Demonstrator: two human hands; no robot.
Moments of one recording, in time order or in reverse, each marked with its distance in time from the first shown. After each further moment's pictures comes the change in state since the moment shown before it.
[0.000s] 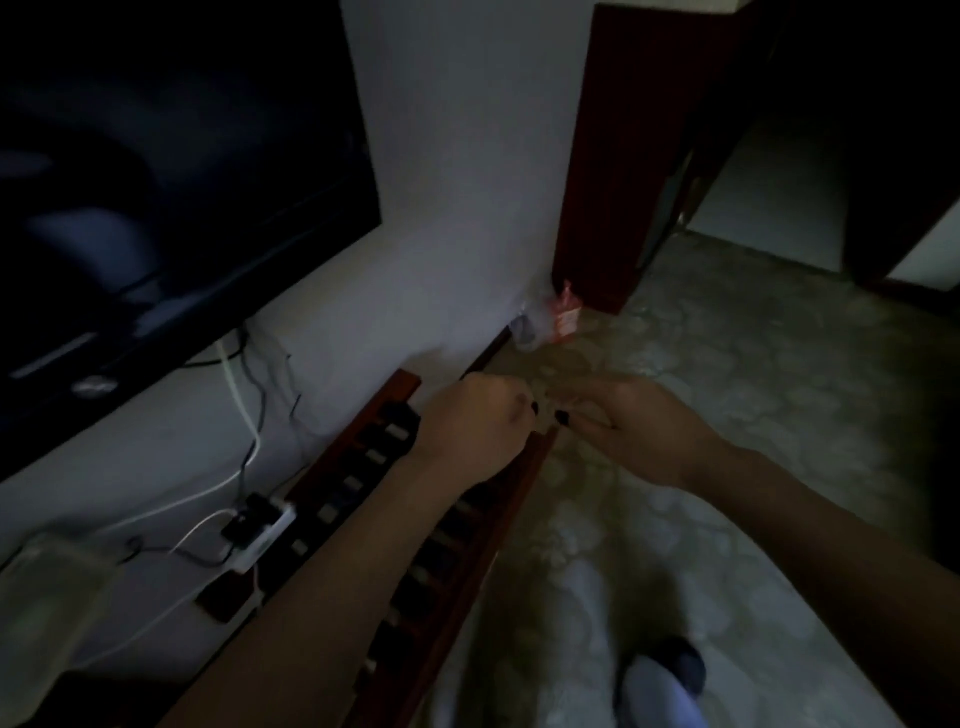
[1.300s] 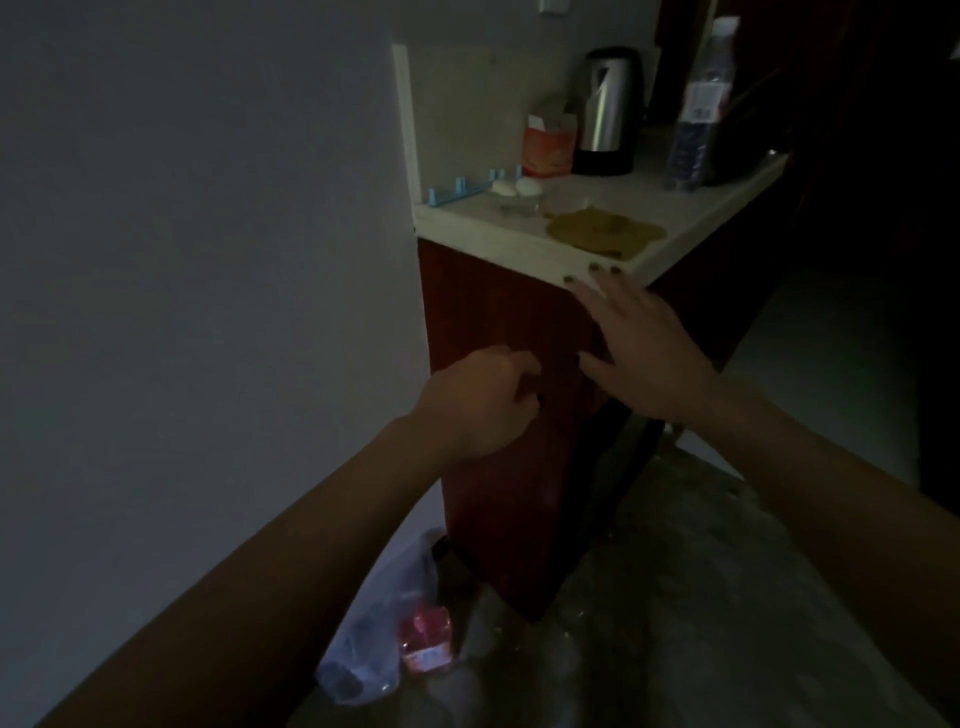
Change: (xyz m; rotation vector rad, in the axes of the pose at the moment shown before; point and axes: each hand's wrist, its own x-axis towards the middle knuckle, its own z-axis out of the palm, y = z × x) left_hand 1.050 0.194 0.039 0.135 0.083 0.004; right_hand 0.663 0.805 -0.443 -0.331 0.305 -0.149
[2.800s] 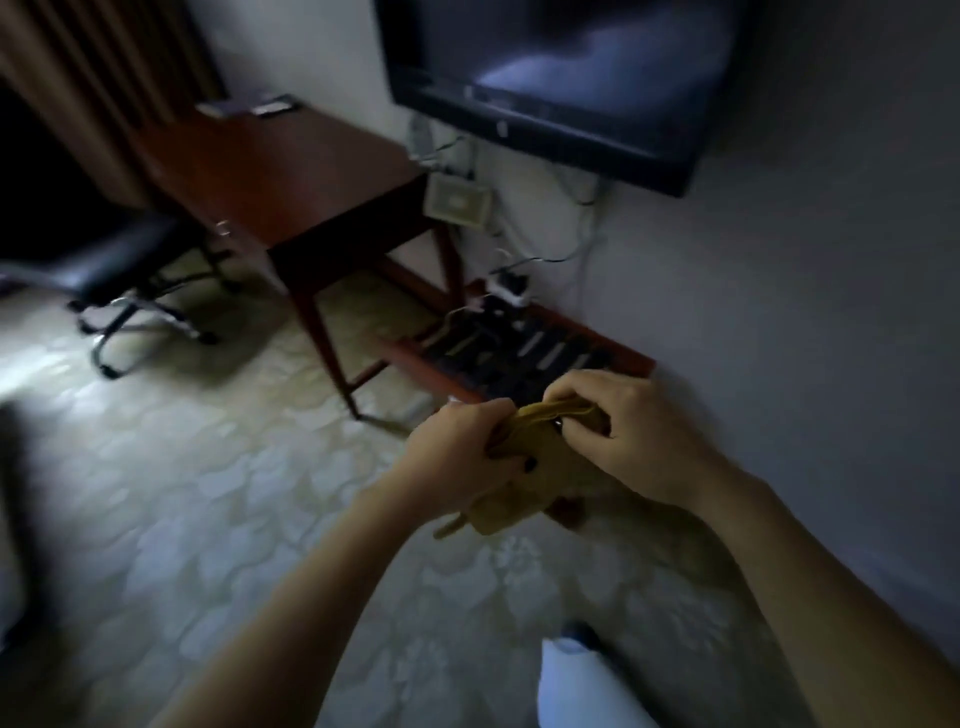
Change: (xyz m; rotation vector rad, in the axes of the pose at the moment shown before) left_hand -0.790 0.178 0.050 -0.054 0.531 -1.536; right_hand -0.438 -0.582 -0.038 0.916 -0.696 -1.563
